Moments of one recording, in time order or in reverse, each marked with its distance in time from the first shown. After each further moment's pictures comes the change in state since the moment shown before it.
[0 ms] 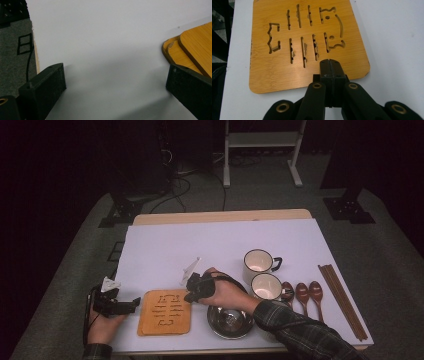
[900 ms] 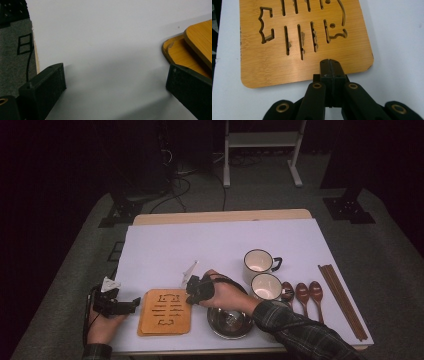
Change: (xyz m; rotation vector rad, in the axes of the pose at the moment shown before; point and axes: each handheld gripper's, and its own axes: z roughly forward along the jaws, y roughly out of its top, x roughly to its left) left arm 0.000 0.000 0.000 0.000 0.000 0.000; right arm 0.002 -0.003 0.008 0.056 -0.017 -0.013
